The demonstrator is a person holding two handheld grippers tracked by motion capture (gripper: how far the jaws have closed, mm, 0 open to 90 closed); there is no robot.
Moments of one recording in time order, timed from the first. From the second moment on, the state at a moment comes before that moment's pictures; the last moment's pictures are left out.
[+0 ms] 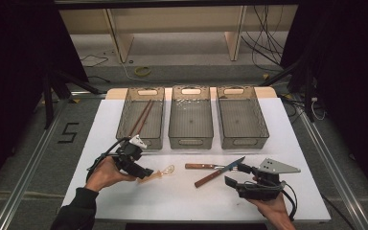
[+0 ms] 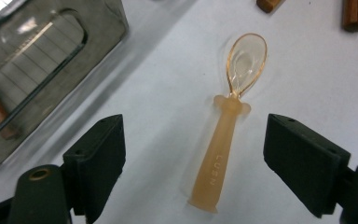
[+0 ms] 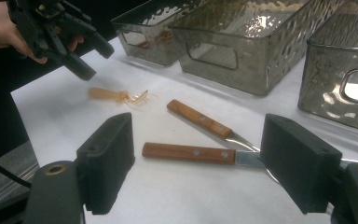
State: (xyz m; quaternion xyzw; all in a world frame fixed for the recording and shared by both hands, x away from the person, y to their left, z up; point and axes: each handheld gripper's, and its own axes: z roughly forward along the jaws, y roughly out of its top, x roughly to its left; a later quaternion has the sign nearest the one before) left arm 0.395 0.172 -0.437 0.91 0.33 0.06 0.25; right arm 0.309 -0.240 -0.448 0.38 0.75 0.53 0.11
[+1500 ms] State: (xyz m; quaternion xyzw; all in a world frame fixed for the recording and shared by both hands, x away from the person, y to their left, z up) left arm 0.386 0.158 -0.465 0.95 0.26 0.03 0.15; right arm 0.308 -0.238 -0.447 0.37 0.76 0.52 0.11
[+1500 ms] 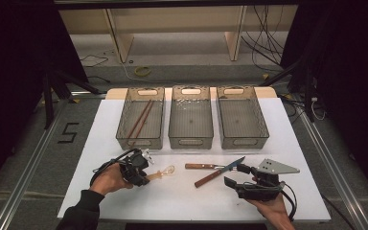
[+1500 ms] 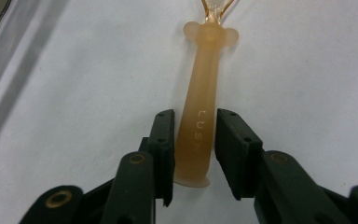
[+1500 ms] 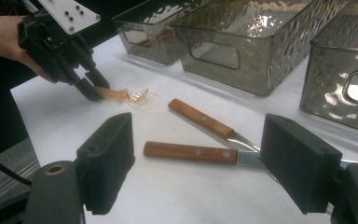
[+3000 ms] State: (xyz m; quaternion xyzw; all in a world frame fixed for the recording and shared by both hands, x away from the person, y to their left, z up) left arm 0.402 0.154 -0.429 0.90 0.30 0.06 0.32; right arm 0.308 -0.239 -0.448 0.38 0.76 0.53 0.11
